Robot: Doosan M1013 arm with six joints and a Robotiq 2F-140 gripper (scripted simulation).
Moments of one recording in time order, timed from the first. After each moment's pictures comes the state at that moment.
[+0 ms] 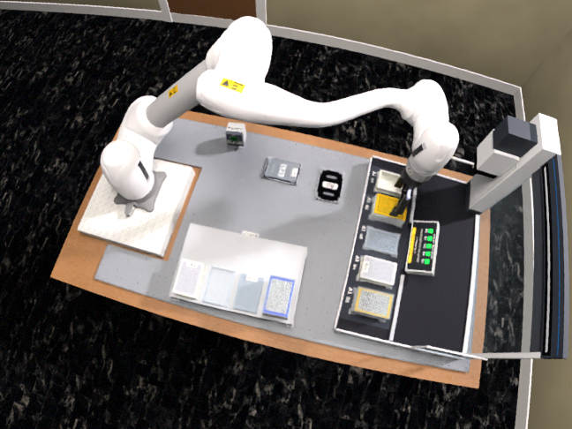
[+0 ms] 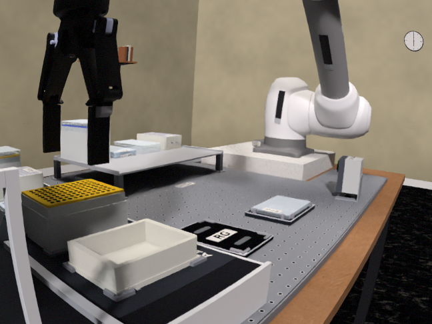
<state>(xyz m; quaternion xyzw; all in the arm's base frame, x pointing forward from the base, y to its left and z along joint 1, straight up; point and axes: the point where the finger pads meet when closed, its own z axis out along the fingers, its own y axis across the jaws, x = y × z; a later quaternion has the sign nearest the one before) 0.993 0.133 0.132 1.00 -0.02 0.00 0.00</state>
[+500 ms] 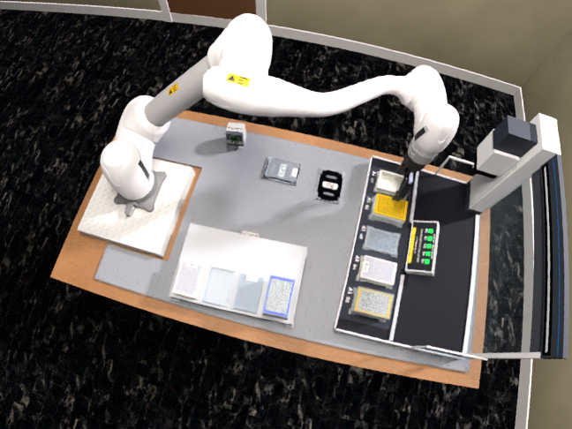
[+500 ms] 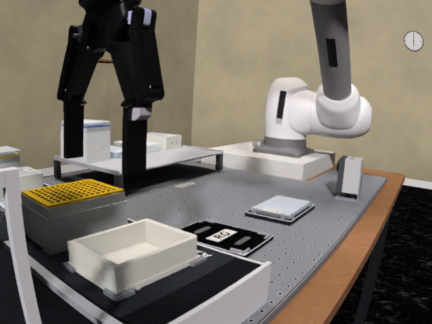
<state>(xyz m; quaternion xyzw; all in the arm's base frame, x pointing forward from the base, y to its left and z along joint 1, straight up) 0.995 0.195 0.132 1.00 -0.02 0.00 0.00</state>
